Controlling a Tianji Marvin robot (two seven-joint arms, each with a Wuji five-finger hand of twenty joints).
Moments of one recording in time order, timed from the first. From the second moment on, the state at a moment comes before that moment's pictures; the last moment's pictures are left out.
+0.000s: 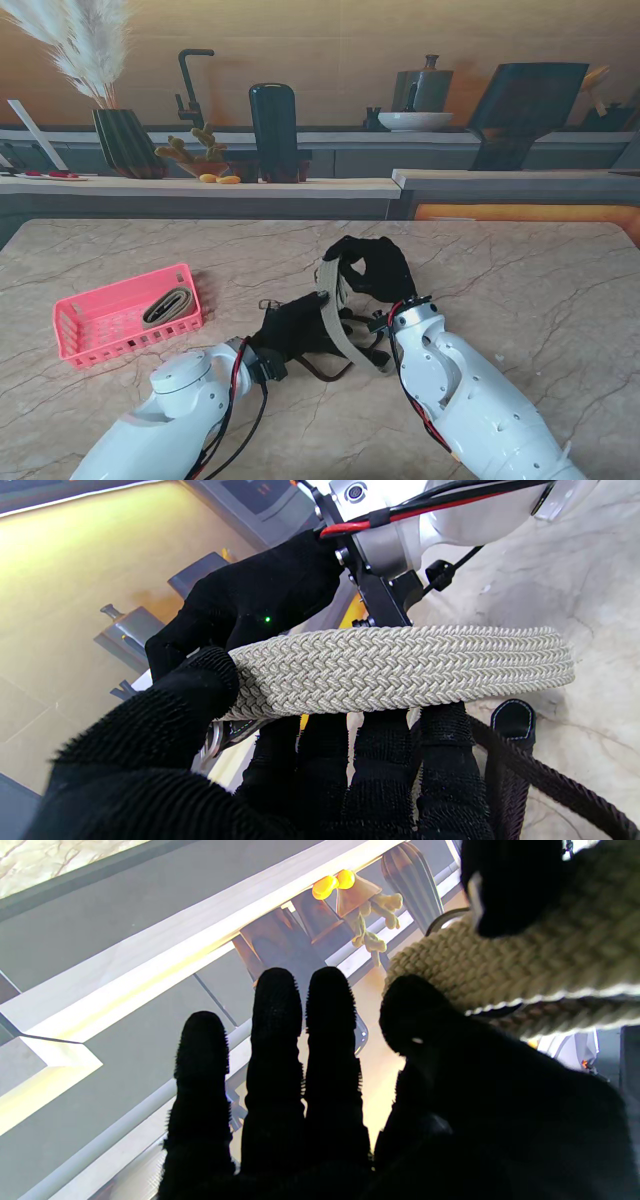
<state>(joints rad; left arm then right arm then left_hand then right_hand) 1.52 -1.25 -1.09 -1.60 -0.85 0.27 -0.14 -1.31 -1.22 0.98 -1.28 -0.66 -0.31 -0.57 0.71 -0.36 0.58 -0.01 0.41 0.16 0.52 0.53 0.72 0.15 0.48 0.49 0.65 0.23 0.58 0.61 0.21 0.26 0.95 0.62 0.68 -0.56 0.99 -0.19 0.68 -0.46 0.95 0.13 1.00 -0.02 0.69 0.34 0.80 0.02 0.74 0.52 0.37 0.21 1.03 0.44</state>
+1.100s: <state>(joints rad) 1.53 -1.28 -1.09 -1.66 -0.82 0.29 0.07 -1.27 -1.17 0.94 -1.23 -0.90 -0.40 -0.68 0.85 -0.46 0.58 -0.08 0.55 0.10 0.92 0.60 0.99 0.16 0.68 0.72 0.93 0.20 0.89 0.66 0.40 0.27 1.14 0.57 0.55 -0.61 1.07 -0.14 0.19 -0.40 0.91 0.44 0.41 0.12 0.71 0.36 0.58 0.05 0.74 0.53 0.25 0.18 1.03 0.45</state>
